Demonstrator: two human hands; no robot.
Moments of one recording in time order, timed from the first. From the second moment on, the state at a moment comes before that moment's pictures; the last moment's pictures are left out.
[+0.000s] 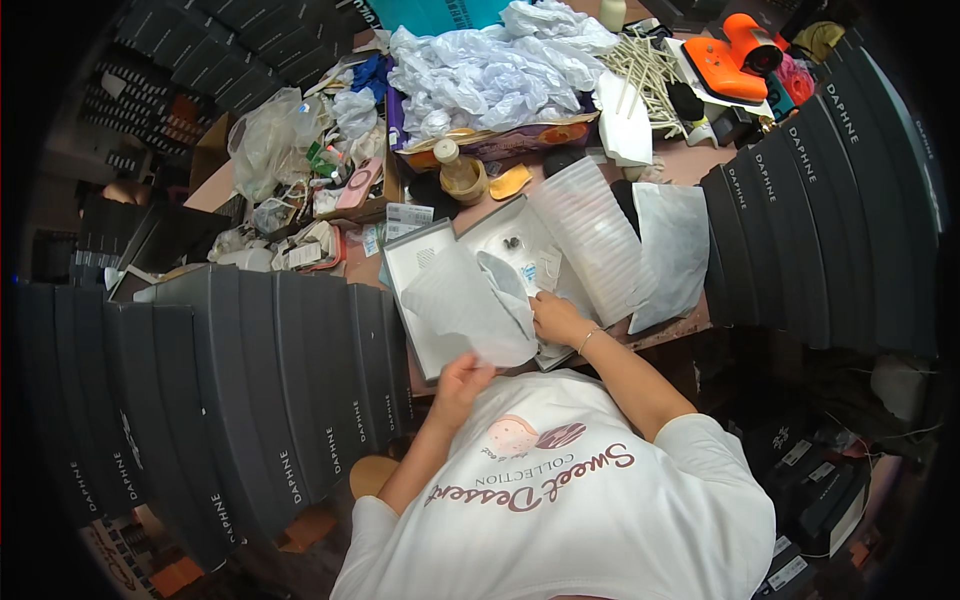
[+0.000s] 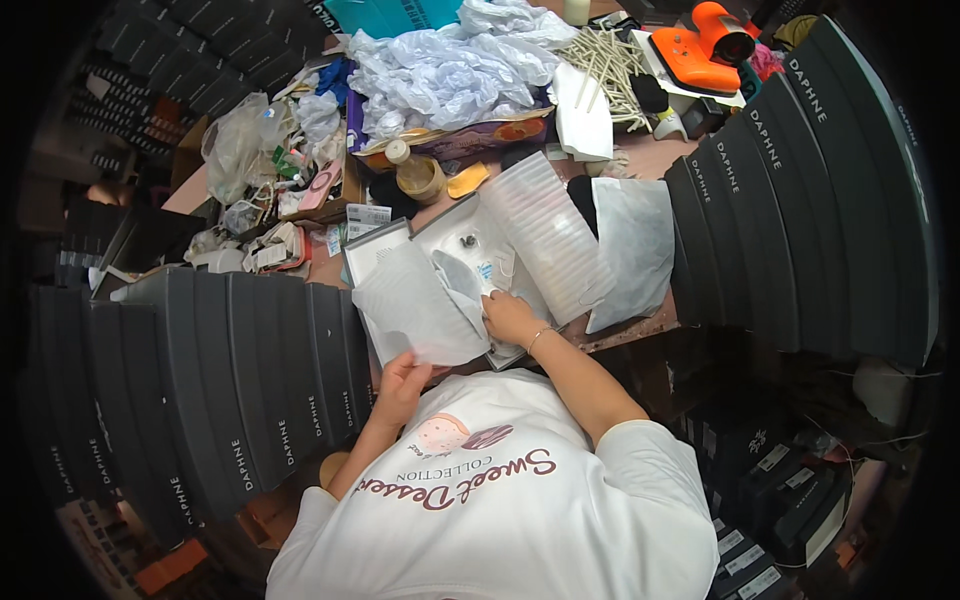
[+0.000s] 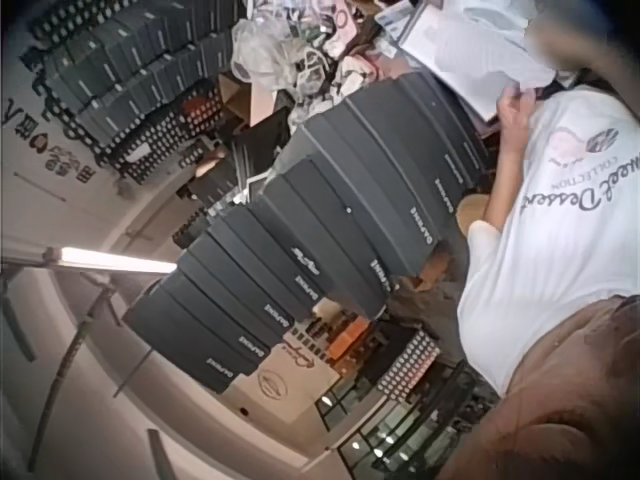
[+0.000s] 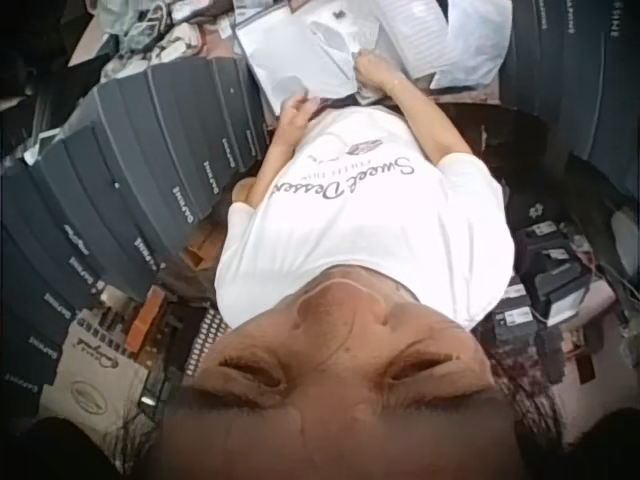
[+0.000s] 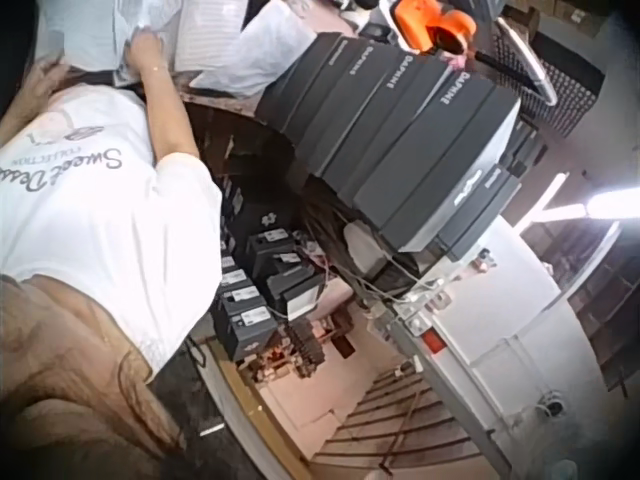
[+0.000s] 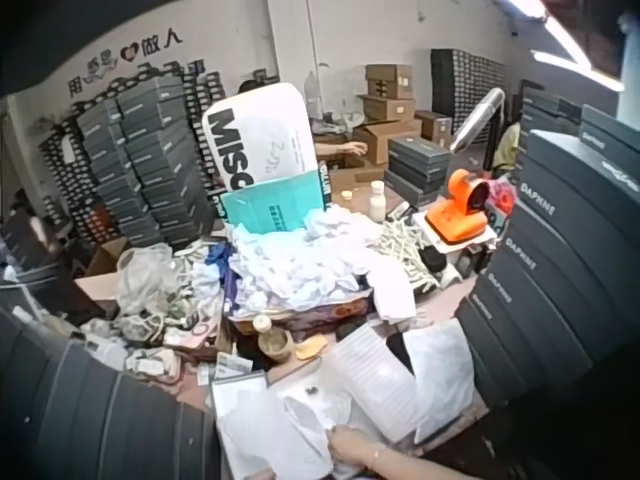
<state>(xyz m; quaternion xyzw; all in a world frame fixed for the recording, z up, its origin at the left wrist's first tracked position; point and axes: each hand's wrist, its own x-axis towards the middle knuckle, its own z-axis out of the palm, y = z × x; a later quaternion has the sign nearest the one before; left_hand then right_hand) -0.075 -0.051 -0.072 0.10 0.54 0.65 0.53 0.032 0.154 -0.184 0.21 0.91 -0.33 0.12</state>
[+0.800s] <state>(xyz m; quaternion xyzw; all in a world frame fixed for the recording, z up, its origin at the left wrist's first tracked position) -0.077 0.085 -0.138 0.65 0.71 0.06 0.25 0.191 0.365 -0.140 0.52 0.80 -0.20 -0.24</state>
